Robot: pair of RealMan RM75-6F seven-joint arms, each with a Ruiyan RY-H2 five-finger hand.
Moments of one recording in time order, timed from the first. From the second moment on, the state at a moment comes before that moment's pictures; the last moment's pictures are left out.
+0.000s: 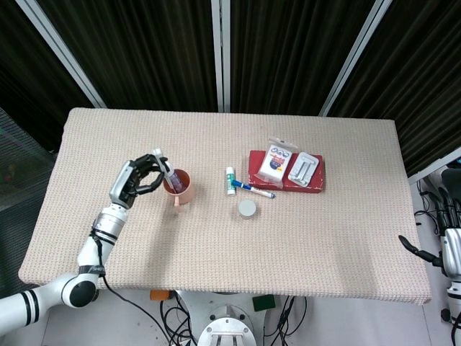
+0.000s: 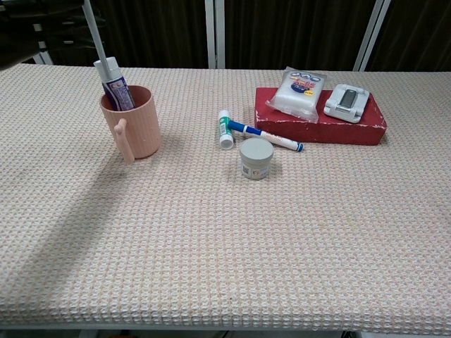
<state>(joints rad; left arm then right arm) -0.51 -1.41 -0.41 -1.71 1.16 0.96 -0.90 0.04 -1.16 0.11 -1.45 -1.51 1.58 0.27</state>
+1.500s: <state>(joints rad) -0.58 -1.58 -0.41 -1.48 1.14 1.00 -0.77 0.04 -1.17 0.11 -1.43 -1.50 1.56 0.27</state>
